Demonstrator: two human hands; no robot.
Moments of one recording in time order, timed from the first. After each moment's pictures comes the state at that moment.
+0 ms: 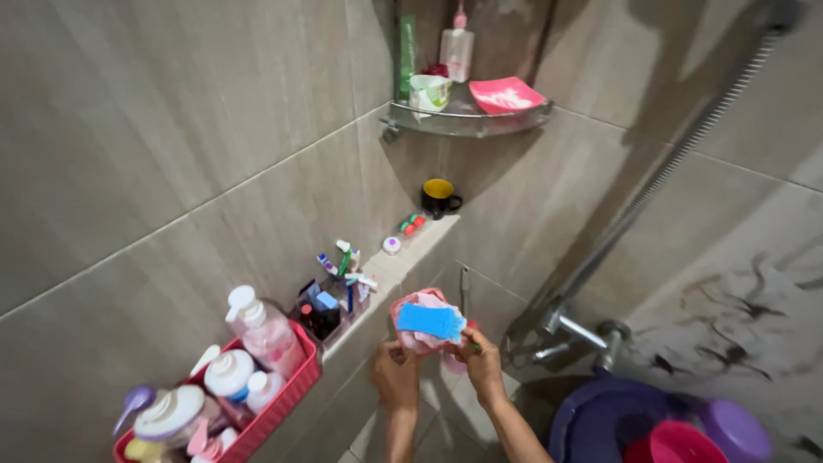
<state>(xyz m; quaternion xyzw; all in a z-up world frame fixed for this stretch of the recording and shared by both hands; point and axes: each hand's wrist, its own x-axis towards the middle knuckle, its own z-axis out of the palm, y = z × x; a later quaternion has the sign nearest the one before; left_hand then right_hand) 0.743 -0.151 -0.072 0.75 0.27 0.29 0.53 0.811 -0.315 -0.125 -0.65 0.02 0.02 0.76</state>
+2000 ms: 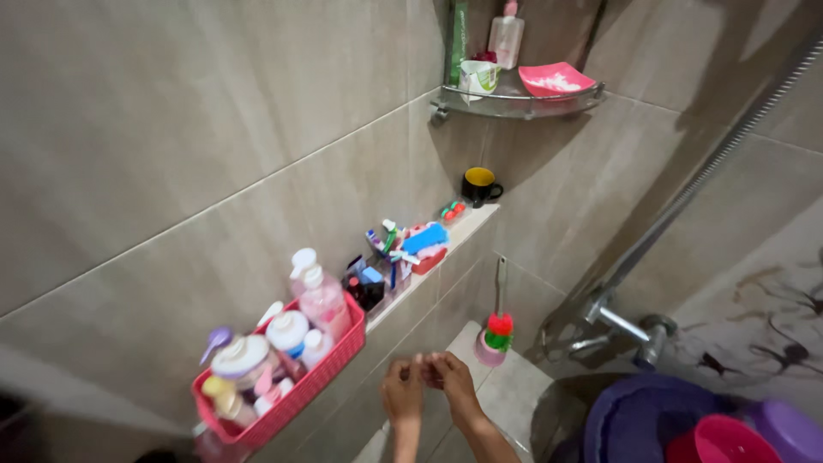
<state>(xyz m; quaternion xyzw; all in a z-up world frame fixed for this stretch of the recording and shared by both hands) 0.660 -0.100 -0.119 0.73 0.30 0.26 0.55 0.718 -0.204 -0.158 -0.60 0.05 0.19 0.78</state>
